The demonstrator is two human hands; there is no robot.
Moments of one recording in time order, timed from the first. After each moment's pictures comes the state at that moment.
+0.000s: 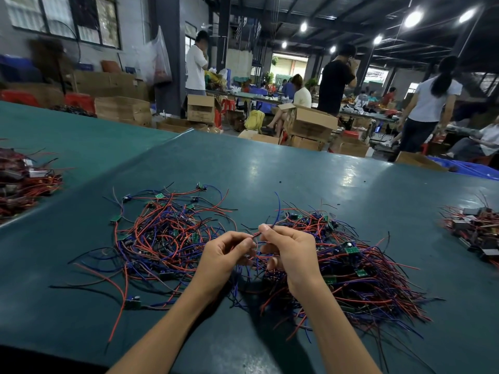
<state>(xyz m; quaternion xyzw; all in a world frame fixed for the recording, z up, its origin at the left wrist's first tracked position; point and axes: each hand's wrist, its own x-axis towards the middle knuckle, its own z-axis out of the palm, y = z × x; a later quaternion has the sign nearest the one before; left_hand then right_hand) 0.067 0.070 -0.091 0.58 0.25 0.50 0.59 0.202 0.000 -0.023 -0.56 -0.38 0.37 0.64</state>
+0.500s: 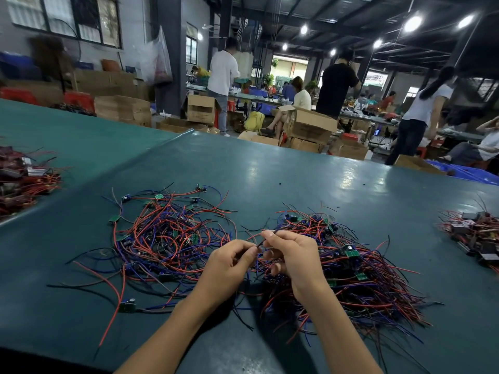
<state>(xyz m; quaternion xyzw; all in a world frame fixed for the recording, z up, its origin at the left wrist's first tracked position) 0.068 0.063 -0.088 0.75 0.31 0.44 0.38 0.208 -0.001 -0.024 -0.58 -0.38 0.38 0.62</state>
